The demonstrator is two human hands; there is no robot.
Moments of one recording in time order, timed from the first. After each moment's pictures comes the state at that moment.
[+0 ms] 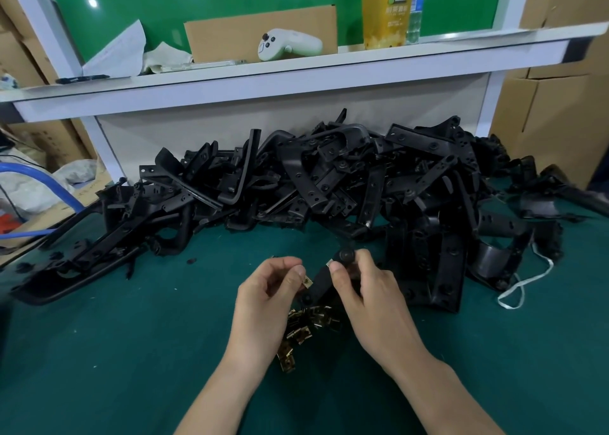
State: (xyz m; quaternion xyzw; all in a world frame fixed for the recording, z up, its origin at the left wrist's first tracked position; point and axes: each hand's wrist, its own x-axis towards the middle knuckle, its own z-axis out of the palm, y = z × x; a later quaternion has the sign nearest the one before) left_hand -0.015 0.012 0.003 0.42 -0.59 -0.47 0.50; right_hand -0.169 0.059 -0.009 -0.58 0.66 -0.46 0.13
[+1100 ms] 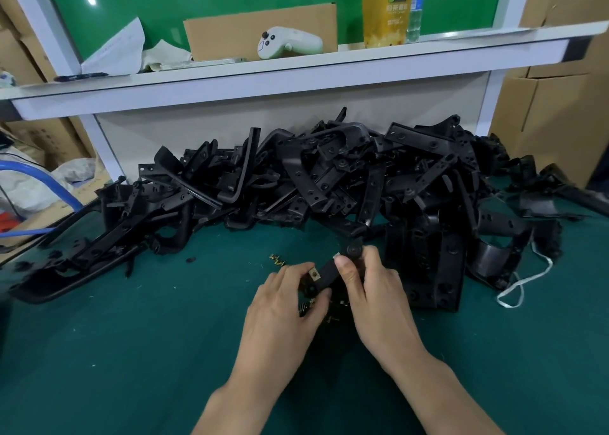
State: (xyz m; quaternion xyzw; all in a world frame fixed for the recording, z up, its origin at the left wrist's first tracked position) left_hand -0.019 0.026 -0.008 0.45 -0.81 -0.13 0.37; right_hand -0.169 0.058 -0.009 -0.54 0.68 -0.47 0.14
